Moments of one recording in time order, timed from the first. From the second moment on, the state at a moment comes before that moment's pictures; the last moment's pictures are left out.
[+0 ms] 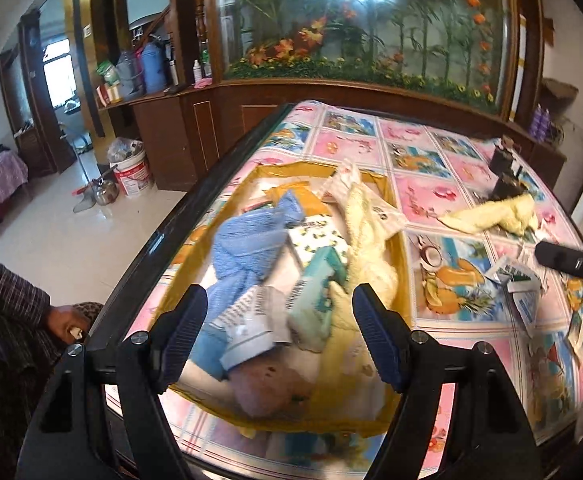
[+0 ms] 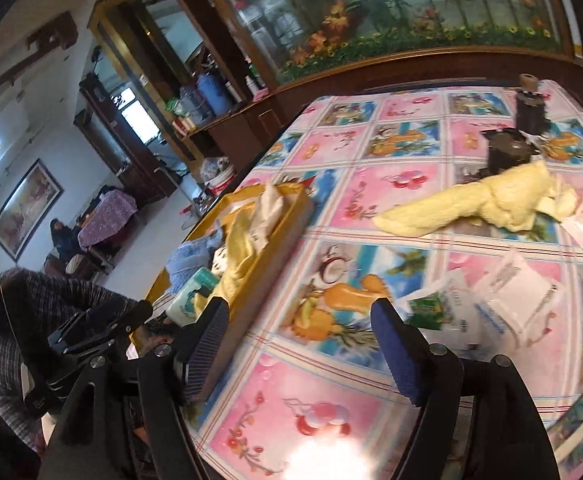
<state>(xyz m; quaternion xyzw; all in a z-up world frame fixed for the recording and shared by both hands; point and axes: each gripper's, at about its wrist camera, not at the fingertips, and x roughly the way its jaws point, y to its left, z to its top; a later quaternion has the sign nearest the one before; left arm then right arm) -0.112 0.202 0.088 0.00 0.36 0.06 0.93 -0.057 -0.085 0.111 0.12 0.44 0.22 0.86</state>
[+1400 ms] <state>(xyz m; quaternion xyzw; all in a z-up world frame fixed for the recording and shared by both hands) -0.027 -0.014 0.053 -0.01 0.43 -0.22 0.88 -0.096 -0.284 0.078 0.20 0.43 0.03 0.88</state>
